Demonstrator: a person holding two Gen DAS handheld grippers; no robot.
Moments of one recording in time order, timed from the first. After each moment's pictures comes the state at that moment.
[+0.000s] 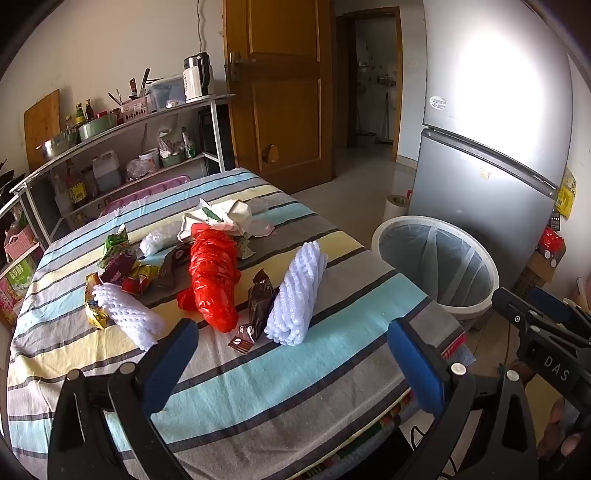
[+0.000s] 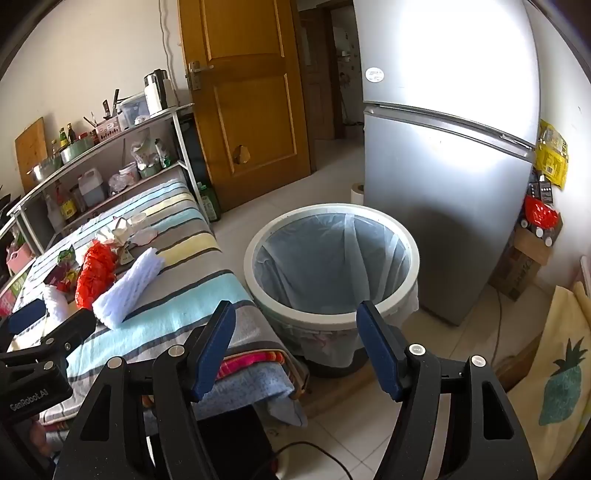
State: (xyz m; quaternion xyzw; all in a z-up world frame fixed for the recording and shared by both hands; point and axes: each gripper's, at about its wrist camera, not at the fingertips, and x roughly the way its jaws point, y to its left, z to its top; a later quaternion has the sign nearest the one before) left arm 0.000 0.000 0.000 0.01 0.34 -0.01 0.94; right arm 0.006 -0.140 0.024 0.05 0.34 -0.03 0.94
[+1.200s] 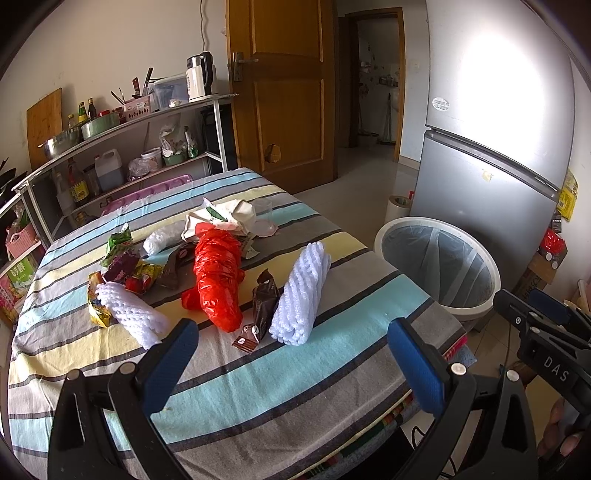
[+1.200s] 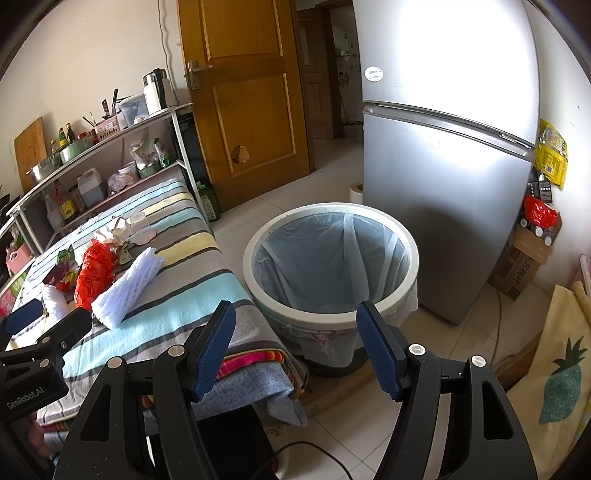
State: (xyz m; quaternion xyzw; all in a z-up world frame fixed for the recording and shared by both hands) left arm -0.005 0.002 0.002 0.01 0.34 0.00 0.94; right arm 0.004 -0.141 0.025 0.05 0.34 -0.03 0.94
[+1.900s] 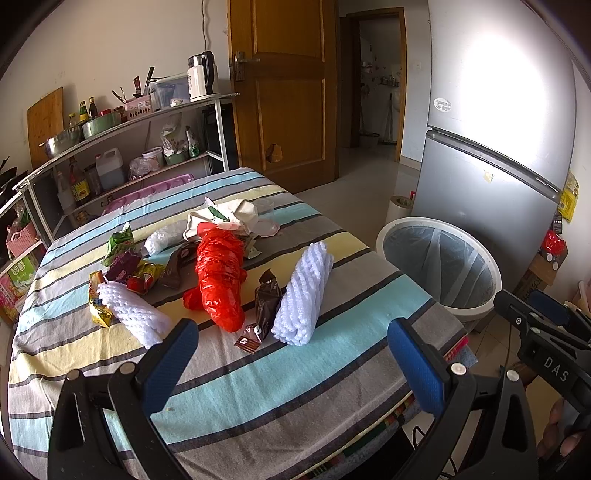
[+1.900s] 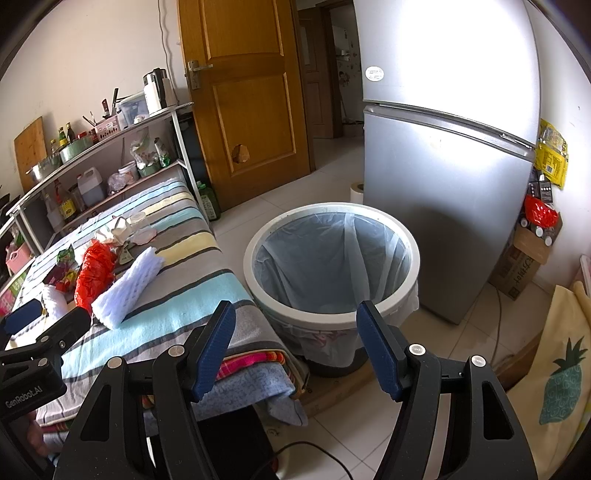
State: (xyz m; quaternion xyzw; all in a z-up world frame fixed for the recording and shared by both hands) left arm -0.002 0.007 0.001 0.01 0.34 0.00 0.94; right arm 0.005 -0.139 0.024 0.05 0.35 -0.03 0.94
